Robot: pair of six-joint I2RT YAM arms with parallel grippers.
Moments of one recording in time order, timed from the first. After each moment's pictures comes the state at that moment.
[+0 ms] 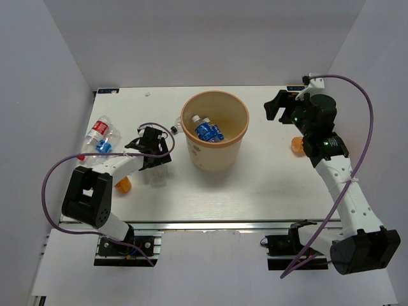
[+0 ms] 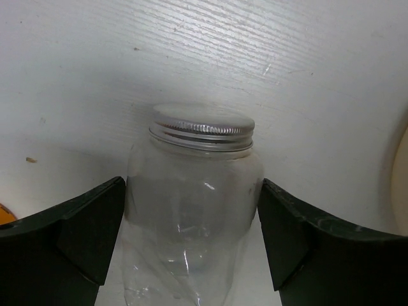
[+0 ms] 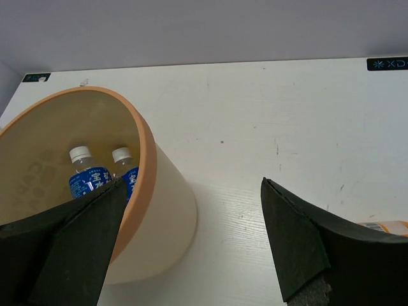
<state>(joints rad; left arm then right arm) -0.34 1.54 0.88 -0.37 -0.28 -0.56 0.20 1.12 1.15 -0.21 -0.11 0.24</state>
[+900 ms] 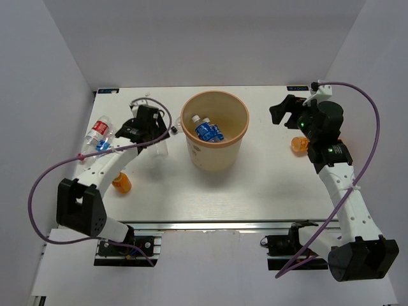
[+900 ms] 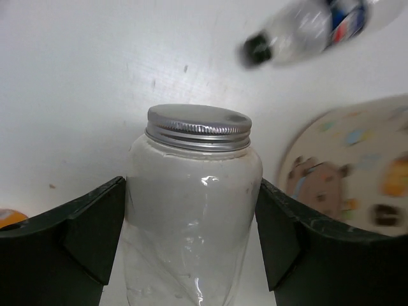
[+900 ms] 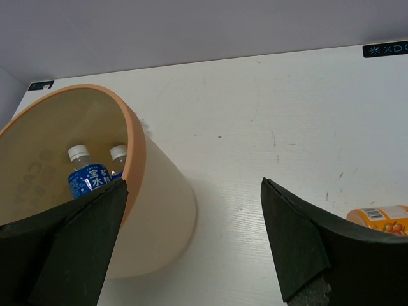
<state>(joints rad) -0.34 1.47 1.11 -0.50 -0.31 -0.59 0.12 1.06 1.07 -0.19 -0.17 0.29</state>
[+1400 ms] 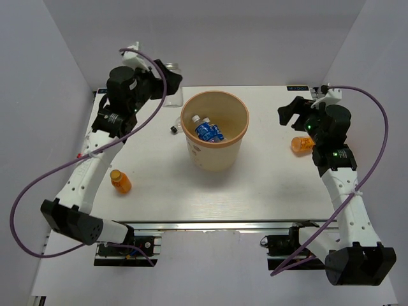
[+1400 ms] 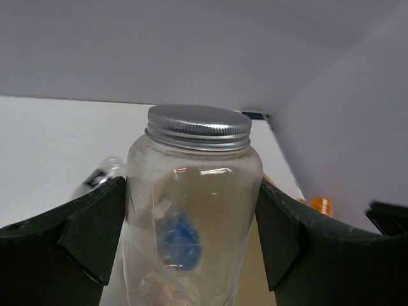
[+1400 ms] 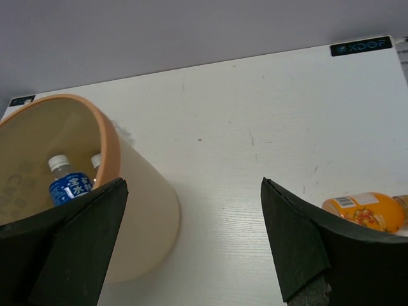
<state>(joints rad) -0.35 1.36 1.55 -0.28 0.01 -0.48 0.06 1.01 1.03 -0.19 -0.17 0.29</state>
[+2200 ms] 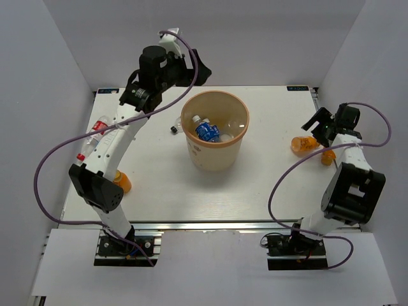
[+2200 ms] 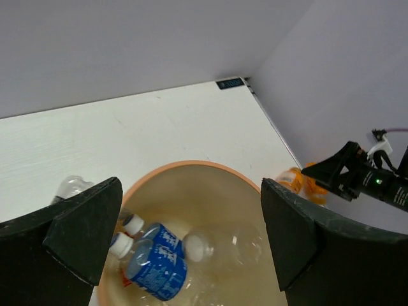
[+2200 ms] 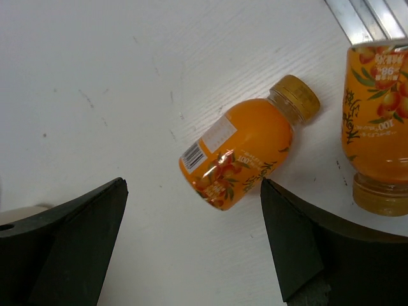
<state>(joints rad) -0.46 1.74 1.95 -0.38 0.17 -0.37 -0.32 1.52 1.10 -0.30 -0.21 0.41</state>
